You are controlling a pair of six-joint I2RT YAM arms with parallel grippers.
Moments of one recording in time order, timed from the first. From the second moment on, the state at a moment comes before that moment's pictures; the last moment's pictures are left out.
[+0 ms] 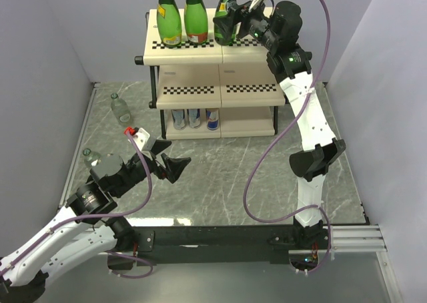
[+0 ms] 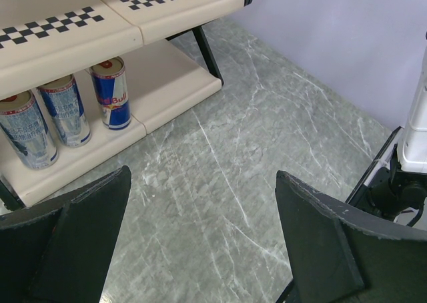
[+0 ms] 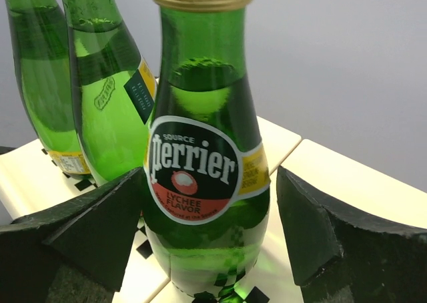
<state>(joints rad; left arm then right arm) -0.81 0.57 0.76 -0.21 -0.02 -0.21 0.38 2.03 2.52 -0.29 -0.36 0.07</state>
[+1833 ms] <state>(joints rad) -0.81 0.55 0.76 -0.21 -0.02 -0.21 0.42 2.03 2.52 -0.29 -0.33 0.02</state>
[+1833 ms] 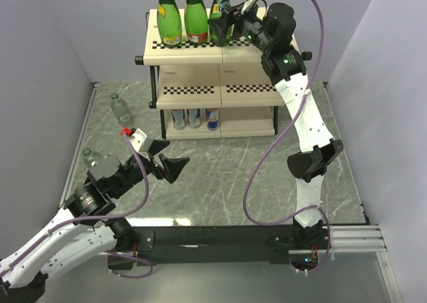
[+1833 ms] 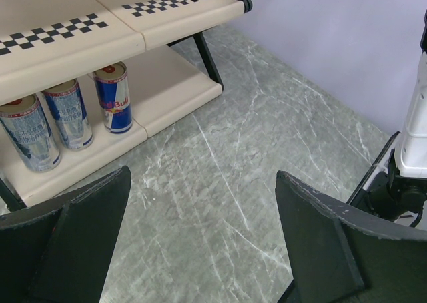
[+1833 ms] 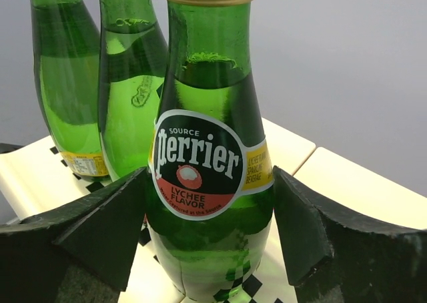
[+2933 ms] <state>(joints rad) -0.81 0.53 0.76 -0.21 -0.02 -0.24 0.42 2.02 2.54 -0.31 -0.32 0.02</state>
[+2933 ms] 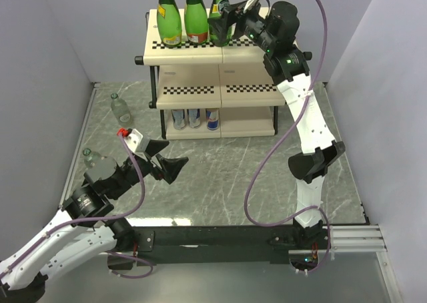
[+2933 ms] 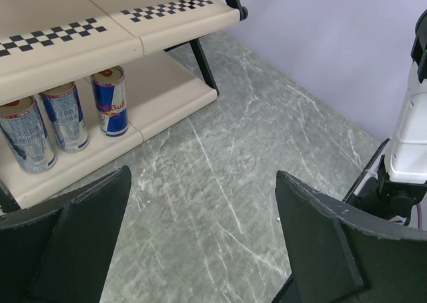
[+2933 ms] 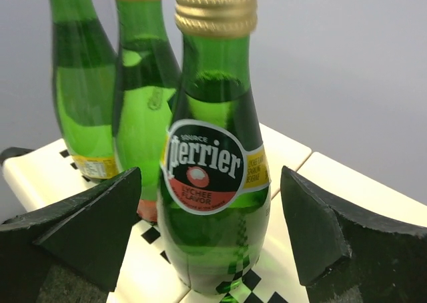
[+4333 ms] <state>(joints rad) -0.28 0.77 0.77 -0.16 0.07 -0.34 0.42 1.09 1.67 -0.52 -0.50 -0.23</state>
